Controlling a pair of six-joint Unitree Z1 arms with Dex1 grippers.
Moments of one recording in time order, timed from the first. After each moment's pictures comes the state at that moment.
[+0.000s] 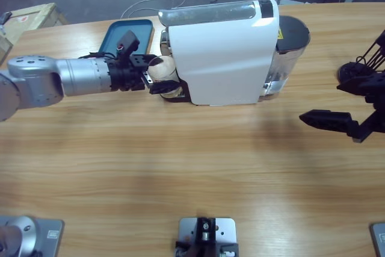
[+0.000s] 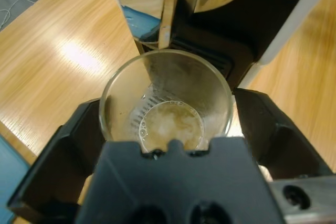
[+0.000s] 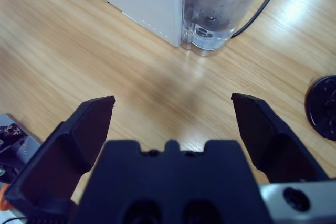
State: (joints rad) arm 0 -0.58 1.91 -0.62 -0.73 -0.45 0.31; arm 1 0.80 1.25 -0.71 0.28 -0.10 0.17
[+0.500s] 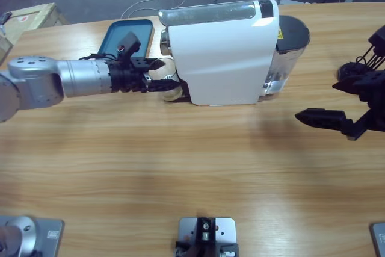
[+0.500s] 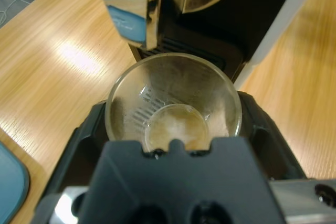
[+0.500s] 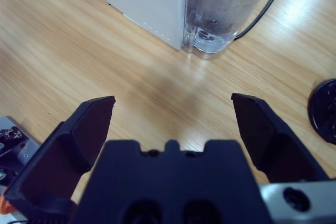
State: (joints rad) arm 0 -0.58 1.91 -0.61 -0.74 -0.45 0.31; arm 1 0.80 1.27 -0.71 0.26 -0.10 0.17
